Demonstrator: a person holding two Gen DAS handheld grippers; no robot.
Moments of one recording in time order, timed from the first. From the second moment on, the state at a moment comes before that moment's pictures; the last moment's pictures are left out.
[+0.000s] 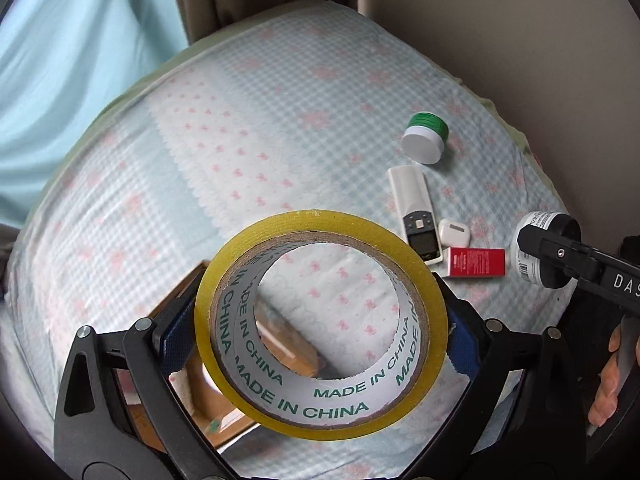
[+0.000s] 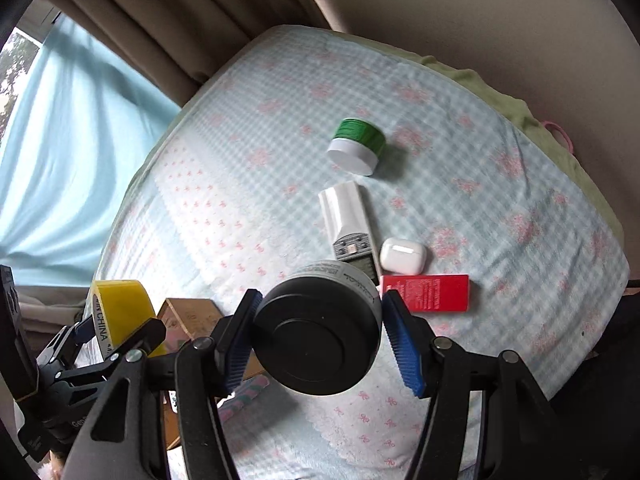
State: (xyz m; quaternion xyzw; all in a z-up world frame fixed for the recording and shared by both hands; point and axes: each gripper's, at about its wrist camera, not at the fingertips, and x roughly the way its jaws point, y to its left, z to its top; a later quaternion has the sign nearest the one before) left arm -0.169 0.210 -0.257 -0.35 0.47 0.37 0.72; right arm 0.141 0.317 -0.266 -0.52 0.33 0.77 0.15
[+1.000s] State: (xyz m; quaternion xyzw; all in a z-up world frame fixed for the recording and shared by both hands) left arm -0.462 0.129 -0.373 -0.51 0.43 0.50 0.55; right arm 0.046 0.049 -0.329 -0.63 0.19 0.75 -0.03
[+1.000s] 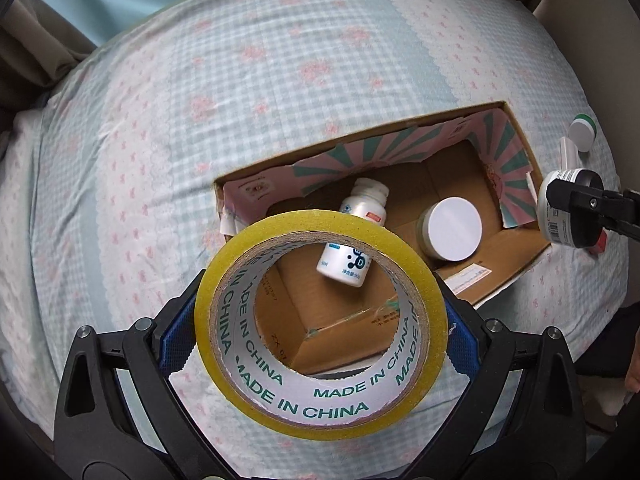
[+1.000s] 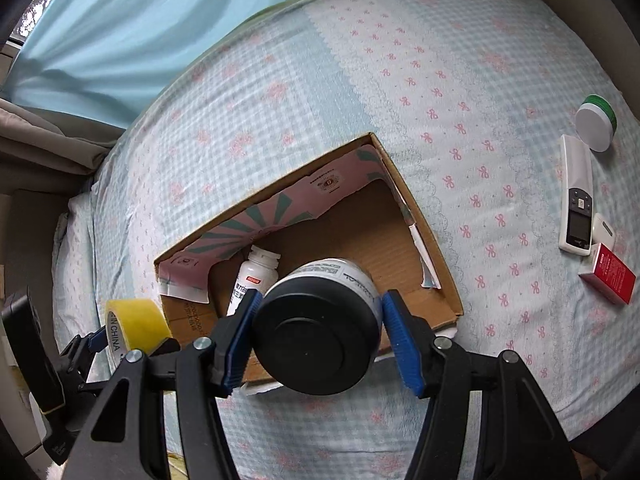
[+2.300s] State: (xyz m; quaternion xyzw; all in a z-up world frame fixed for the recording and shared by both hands) left arm -0.408 0.132 -0.416 -0.45 0.49 0.46 0.59; right arm -0.034 0.010 -0.409 -0.66 0.02 0.74 -0.09
